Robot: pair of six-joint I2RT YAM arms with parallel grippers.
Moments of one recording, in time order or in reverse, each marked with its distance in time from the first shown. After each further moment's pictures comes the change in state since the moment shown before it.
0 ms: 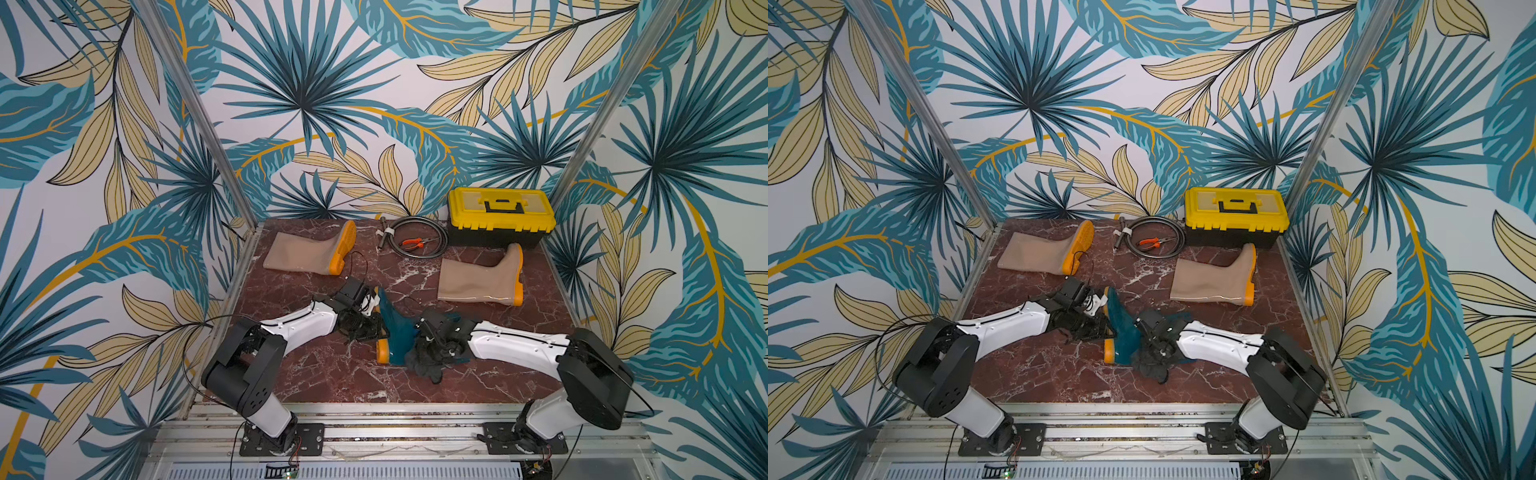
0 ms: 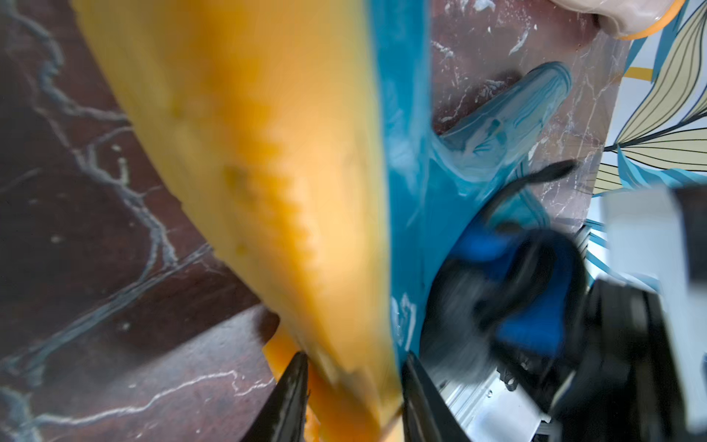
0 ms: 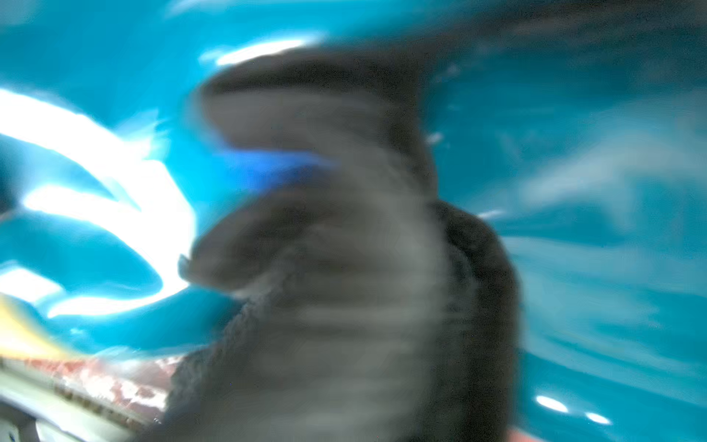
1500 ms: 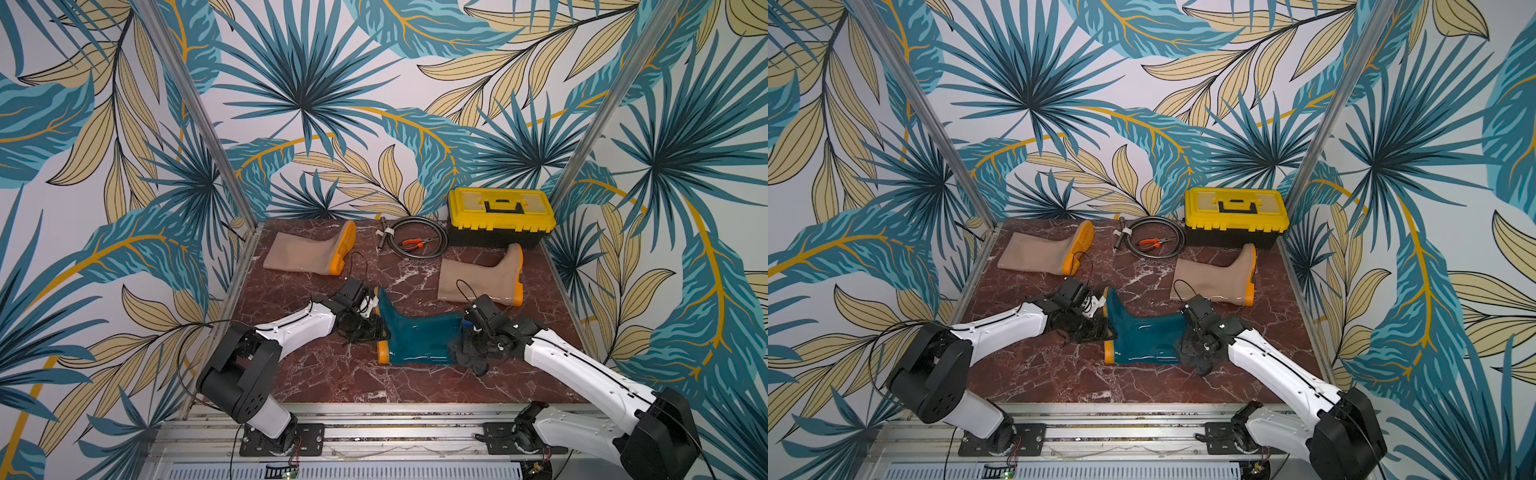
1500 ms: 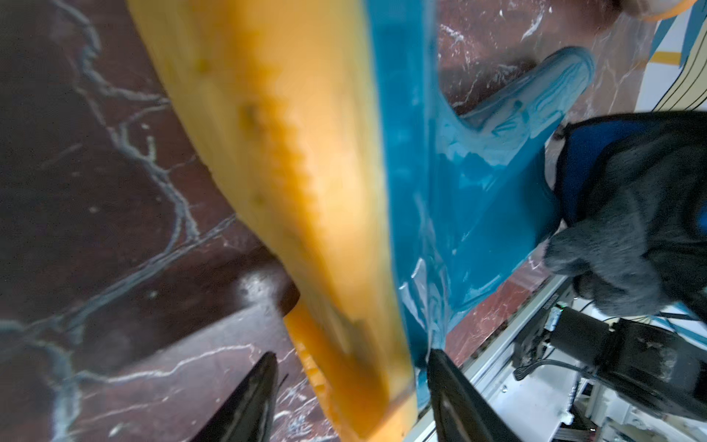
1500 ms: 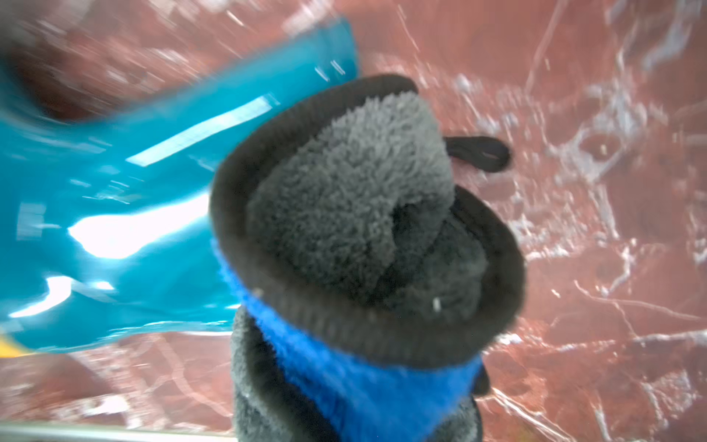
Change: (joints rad) left arm -0.006 -0.066 0.000 -0.085 -0.072 0.038; right arm -0.199 -0.322 0.016 -0.275 0.082 -0.069
